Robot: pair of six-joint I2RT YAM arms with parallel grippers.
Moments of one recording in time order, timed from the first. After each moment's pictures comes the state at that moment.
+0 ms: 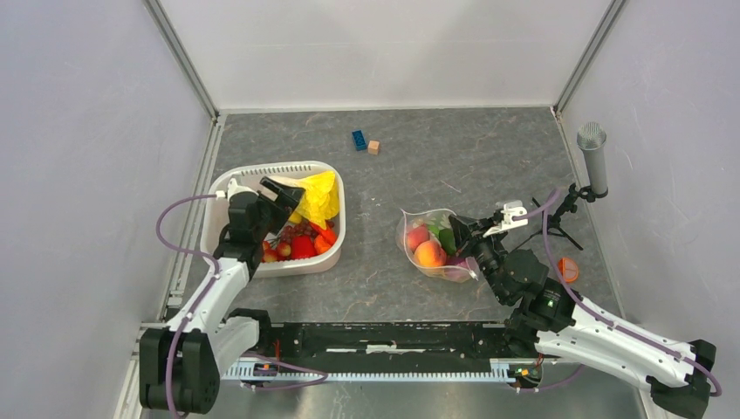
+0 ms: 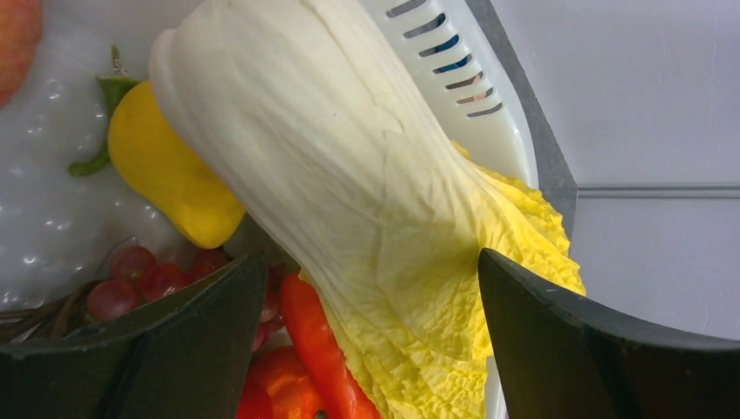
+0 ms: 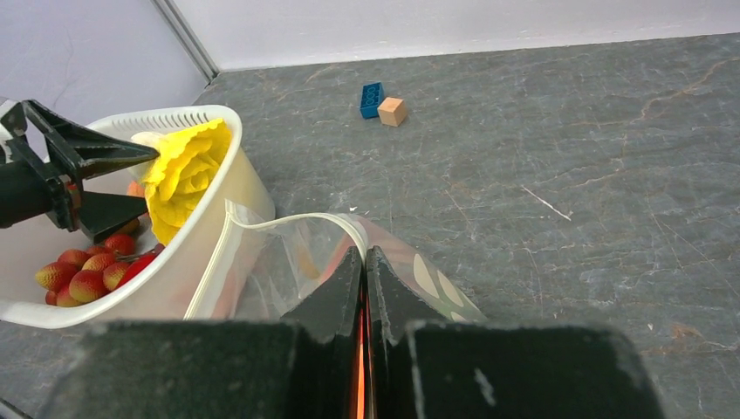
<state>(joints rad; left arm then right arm) -0.07 0.95 0.46 0.06 0.05 -0.96 1.06 0.50 0.45 0.05 0.70 0.29</state>
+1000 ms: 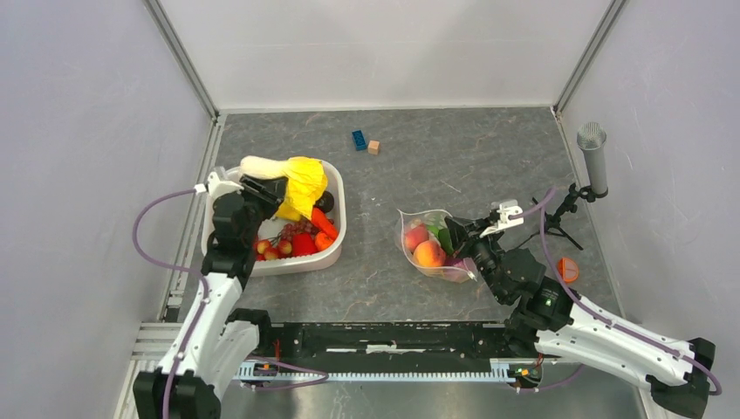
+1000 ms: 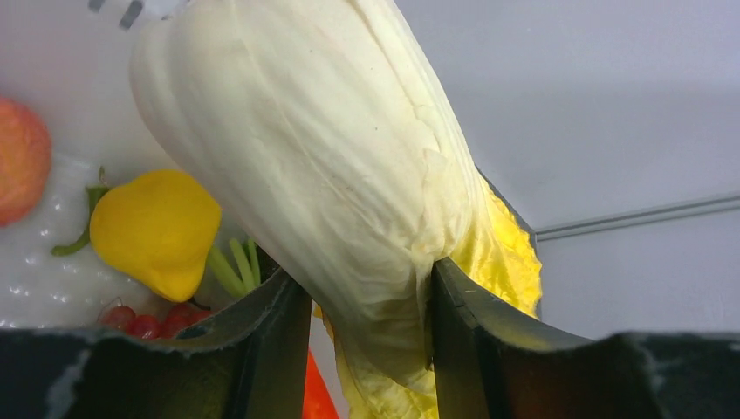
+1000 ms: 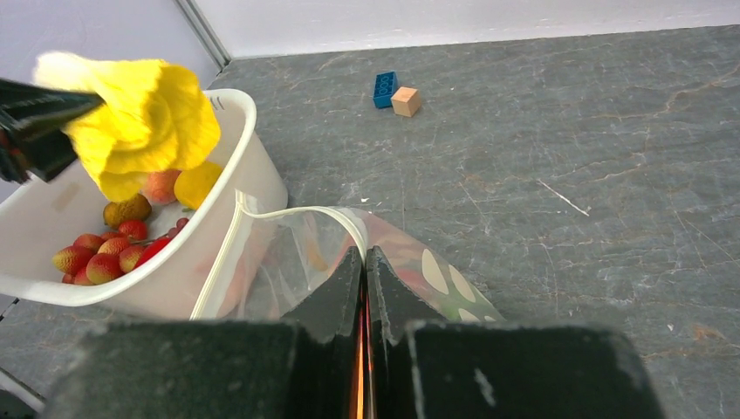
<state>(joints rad) -0.07 0.82 0.48 0.10 -0.04 -0.92 1.06 0.51 0.45 0.05 0.67 0.31</state>
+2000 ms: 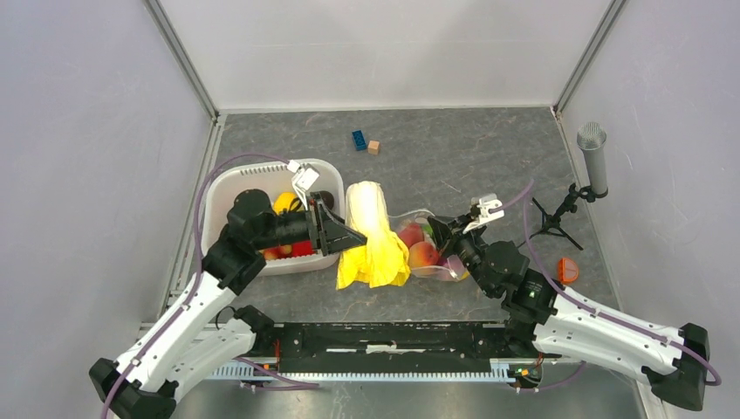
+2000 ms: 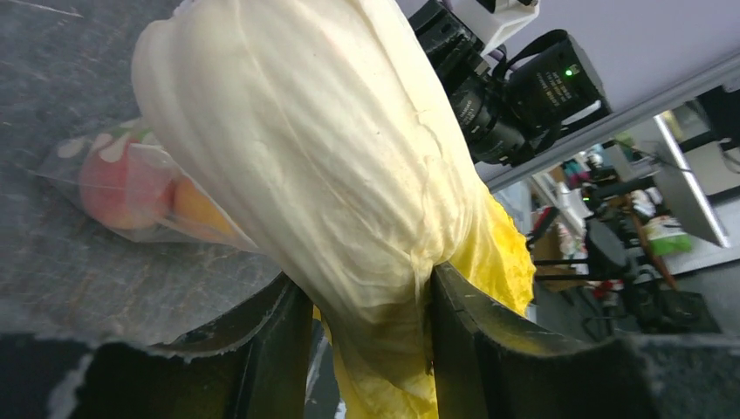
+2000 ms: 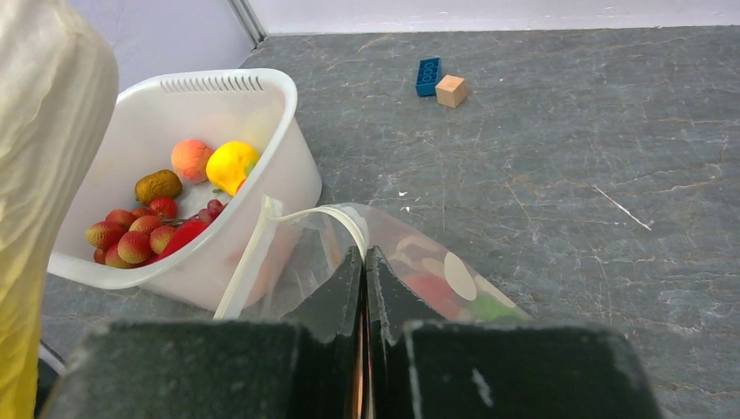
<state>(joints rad) -0.55 0.76 0.74 -0.06 0.75 -0.73 1.06 0.65 0.47 0.16 0.57 0.31</state>
